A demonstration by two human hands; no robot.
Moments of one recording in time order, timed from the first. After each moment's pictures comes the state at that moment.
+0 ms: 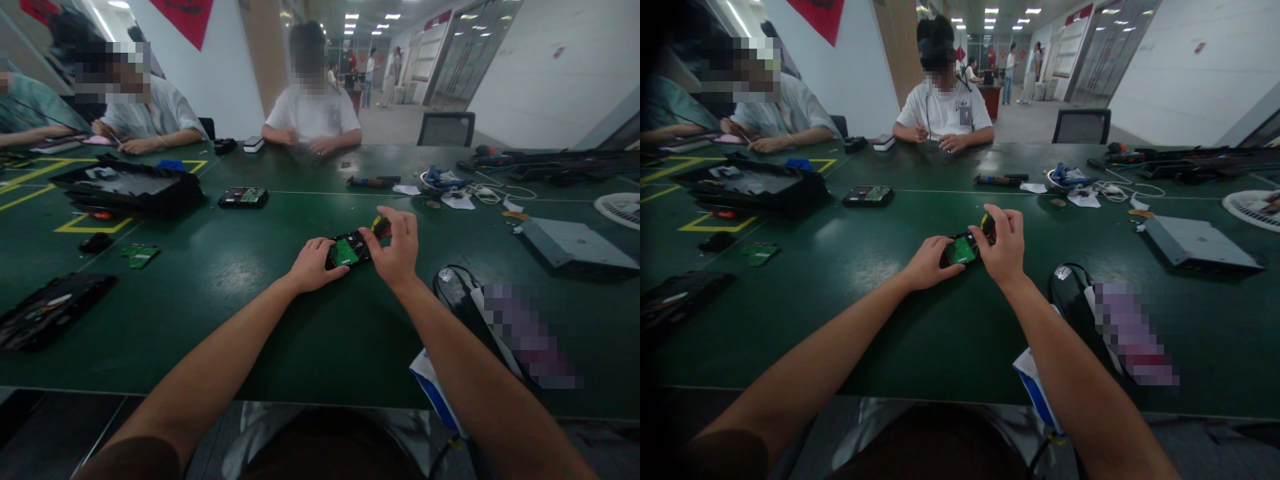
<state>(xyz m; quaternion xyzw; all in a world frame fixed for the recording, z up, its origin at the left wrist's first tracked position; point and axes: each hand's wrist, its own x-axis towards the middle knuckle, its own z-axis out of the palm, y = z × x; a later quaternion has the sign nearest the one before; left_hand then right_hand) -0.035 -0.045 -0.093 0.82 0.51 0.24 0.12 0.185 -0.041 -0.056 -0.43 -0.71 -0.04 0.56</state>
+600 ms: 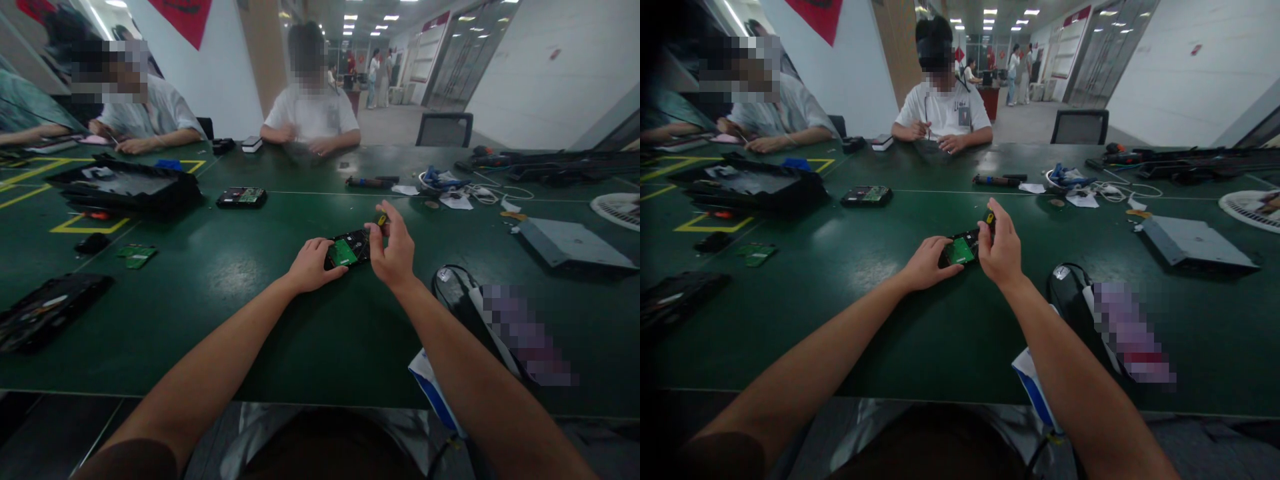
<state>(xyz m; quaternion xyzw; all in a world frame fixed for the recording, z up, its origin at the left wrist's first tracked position) -0.035 -0.043 -0.099 0.82 0.51 0.24 0.11 0.187 -0.034 -0.061 -0.40 -0.73 -0.03 0.55</state>
